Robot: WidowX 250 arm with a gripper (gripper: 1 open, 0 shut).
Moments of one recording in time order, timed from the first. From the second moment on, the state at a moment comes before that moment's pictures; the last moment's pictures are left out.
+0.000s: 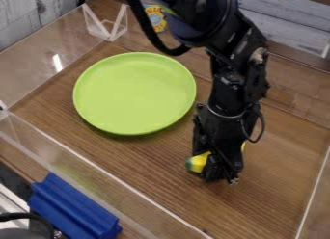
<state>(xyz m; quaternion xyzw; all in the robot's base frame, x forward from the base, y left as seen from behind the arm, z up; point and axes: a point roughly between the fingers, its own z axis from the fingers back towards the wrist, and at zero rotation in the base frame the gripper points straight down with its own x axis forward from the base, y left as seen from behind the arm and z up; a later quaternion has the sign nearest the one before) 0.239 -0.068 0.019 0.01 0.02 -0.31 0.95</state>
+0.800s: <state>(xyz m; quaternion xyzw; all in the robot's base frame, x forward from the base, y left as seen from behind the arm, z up) 0.235 -0.068 0.035 -0.01 0.03 -0.29 0.96</state>
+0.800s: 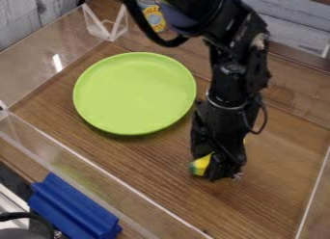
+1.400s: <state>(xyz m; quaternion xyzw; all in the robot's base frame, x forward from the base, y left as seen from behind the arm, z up) 0.240 -0.067 0.032 -0.02 0.02 -0.29 0.96</state>
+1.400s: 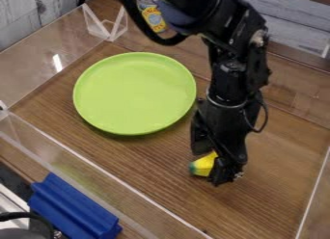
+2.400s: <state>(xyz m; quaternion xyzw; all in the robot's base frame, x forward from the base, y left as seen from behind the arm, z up) 0.238 -0.058 0.034 -0.02 0.04 -0.28 0.96</state>
